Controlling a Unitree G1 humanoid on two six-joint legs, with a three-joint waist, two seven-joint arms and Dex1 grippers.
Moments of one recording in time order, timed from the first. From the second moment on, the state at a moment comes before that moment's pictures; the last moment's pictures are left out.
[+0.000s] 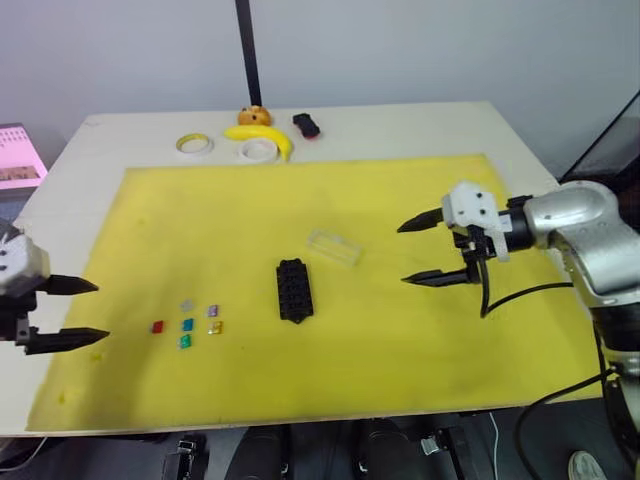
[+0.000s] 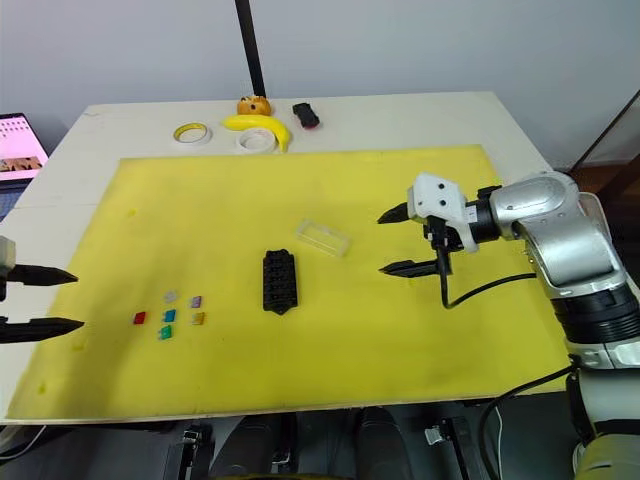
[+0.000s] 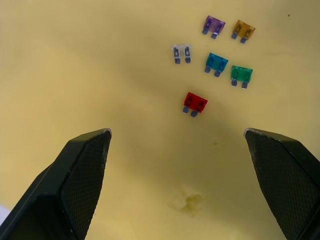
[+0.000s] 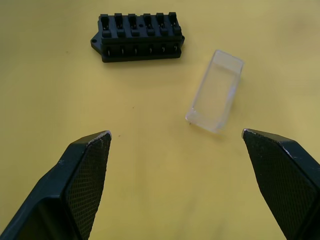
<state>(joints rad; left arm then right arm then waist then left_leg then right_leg) 0.11 1.24 0.52 0.08 -0.38 0.36 -1.50 -0.70 -0.92 0.14 -0.04 0.30 0.40 1.38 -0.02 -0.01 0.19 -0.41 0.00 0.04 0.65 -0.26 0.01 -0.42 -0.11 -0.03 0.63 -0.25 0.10</state>
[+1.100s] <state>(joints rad) 0.01 1.24 0.41 0.11 -0.40 0.39 -1.51 -0.71 -0.83 0.14 -0.12 0.36 0.47 1.31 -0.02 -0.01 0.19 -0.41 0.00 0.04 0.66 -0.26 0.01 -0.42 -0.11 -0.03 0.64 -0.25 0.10</state>
